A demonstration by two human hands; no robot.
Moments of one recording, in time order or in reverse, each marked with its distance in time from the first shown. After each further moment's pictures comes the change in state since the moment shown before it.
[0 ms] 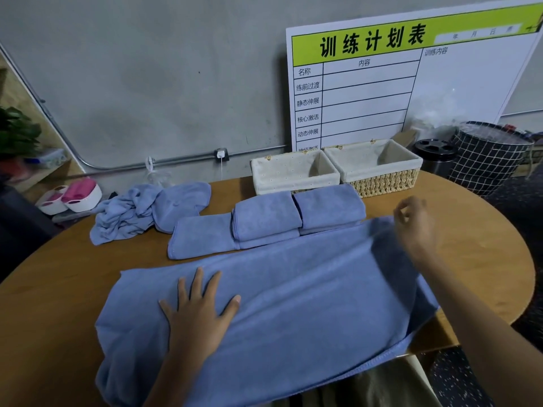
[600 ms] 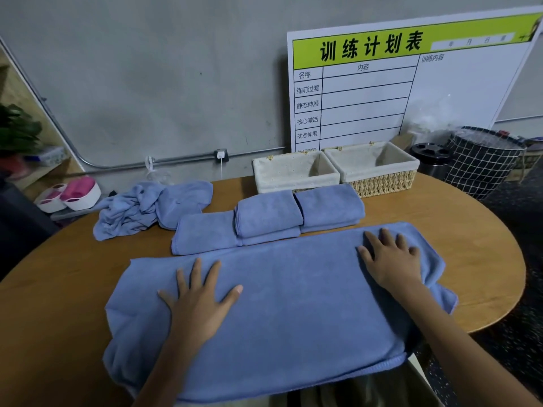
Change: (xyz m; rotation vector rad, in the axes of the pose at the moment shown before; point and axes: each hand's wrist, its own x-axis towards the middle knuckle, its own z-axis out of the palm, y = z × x) left_hand 0.009 -0.007 -0.012 -0.061 -0.030 0.007; right_hand -0.074 -0.008 0.016 -0.710 -0.406 -0.124
